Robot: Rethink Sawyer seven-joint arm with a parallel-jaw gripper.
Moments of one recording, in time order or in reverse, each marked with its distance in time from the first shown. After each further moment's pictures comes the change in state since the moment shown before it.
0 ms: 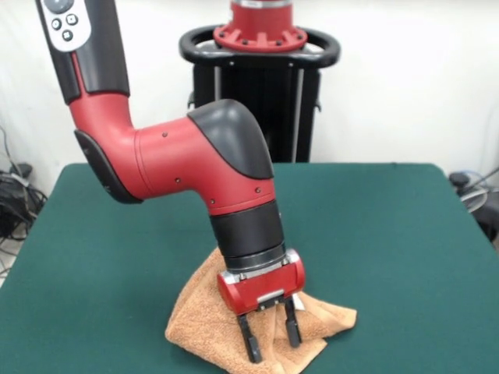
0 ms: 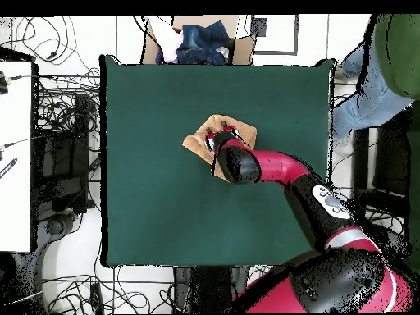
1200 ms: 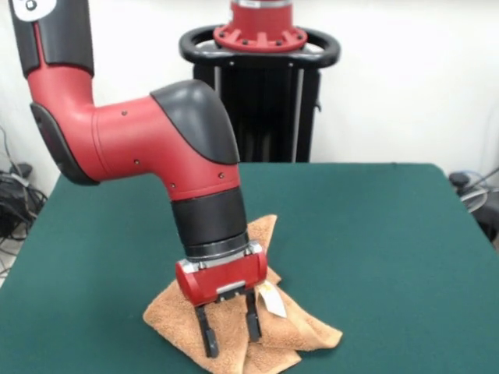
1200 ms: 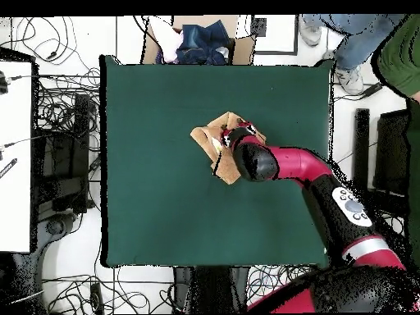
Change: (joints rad) arm -0.060 -0.065 0.034 -0.013 -0.063 0.086 0.000
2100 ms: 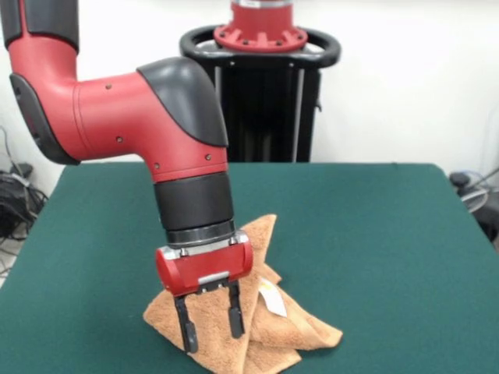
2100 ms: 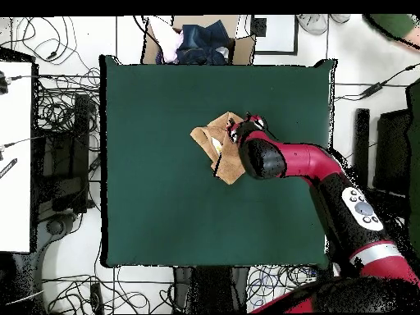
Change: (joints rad) arm 0.001 -0.060 -0.002 0.000 0.000 0.000 0.000
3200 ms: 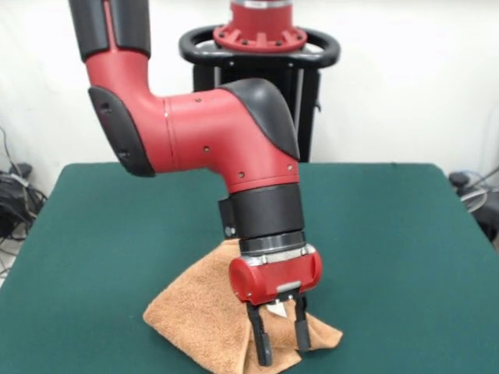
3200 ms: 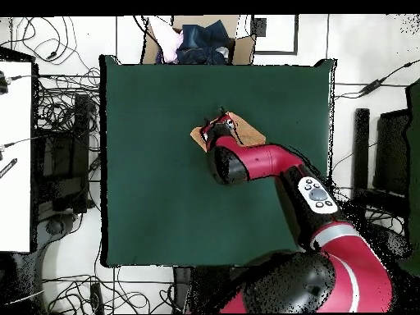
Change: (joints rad) arm 0.206 0.018 -0.157 -0.004 -0.033 -0.266 0.000
